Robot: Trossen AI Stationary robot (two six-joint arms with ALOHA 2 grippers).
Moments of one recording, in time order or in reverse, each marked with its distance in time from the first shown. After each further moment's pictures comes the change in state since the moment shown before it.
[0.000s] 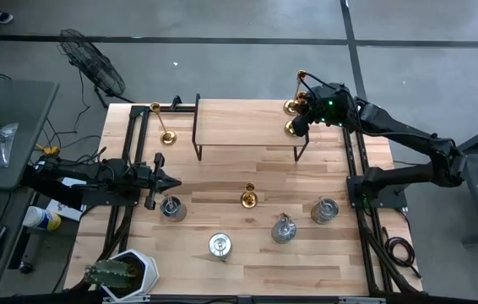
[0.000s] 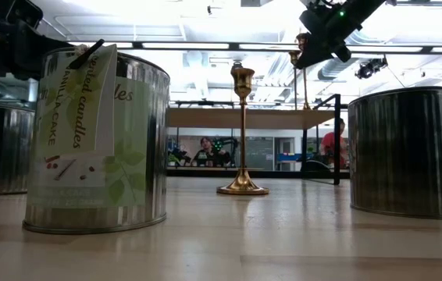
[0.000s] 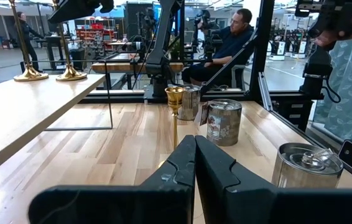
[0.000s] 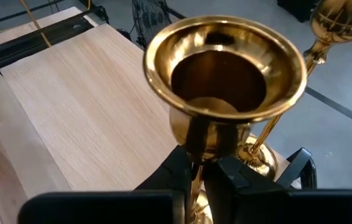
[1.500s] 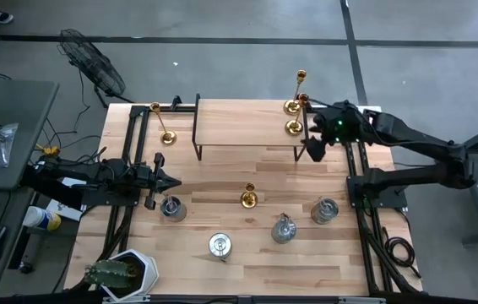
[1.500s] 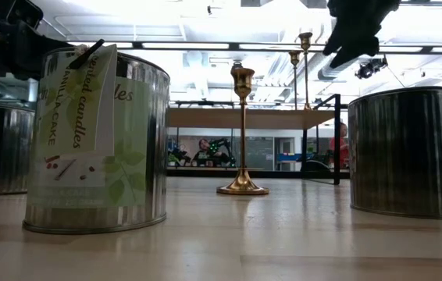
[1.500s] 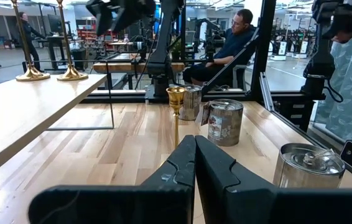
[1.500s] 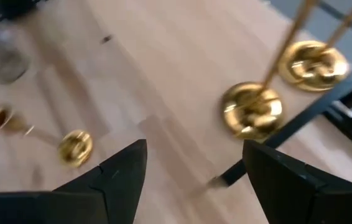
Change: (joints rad) left arm 0.000 0.000 0.000 0.000 -0.004 0.000; right arm 0.188 -0.148 -0.001 -0.355 -0.089 0.119
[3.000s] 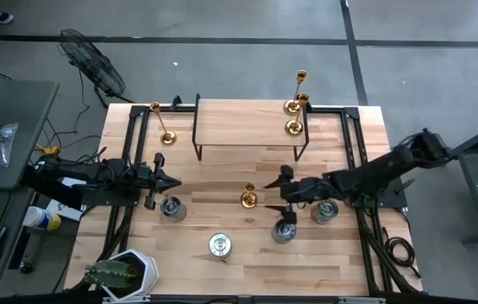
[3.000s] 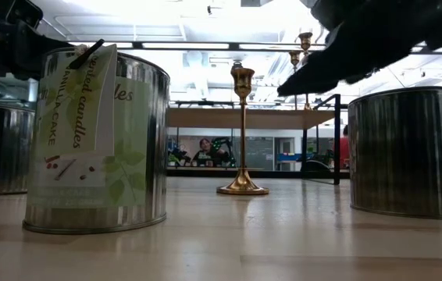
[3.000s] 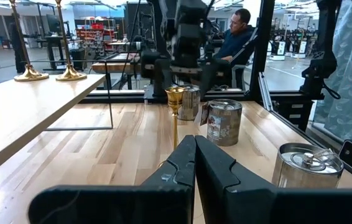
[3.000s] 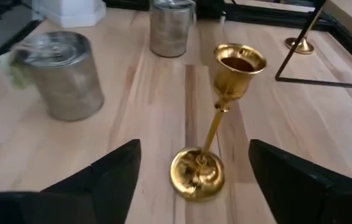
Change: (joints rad) left arm 0.000 0.000 0.000 0.000 0.004 0.000; right arm 0.620 0.385 -0.504 1.228 0.177 -0.206
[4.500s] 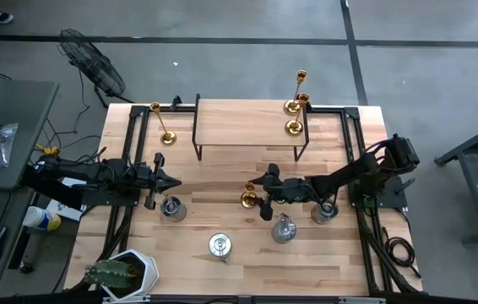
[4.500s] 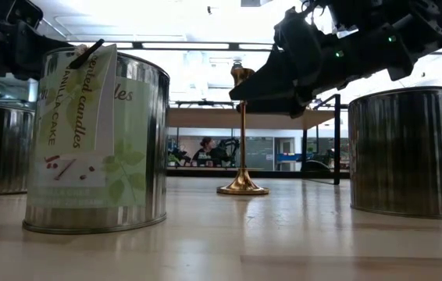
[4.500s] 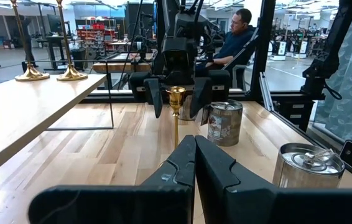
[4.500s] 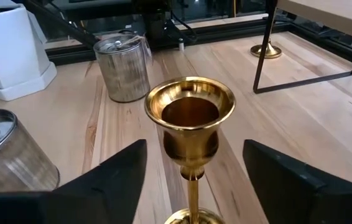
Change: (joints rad) left arm 0.000 0.000 0.000 0.000 -0.002 0.000; right arm -0.053 0.306 0.074 0.367 0.097 0.174
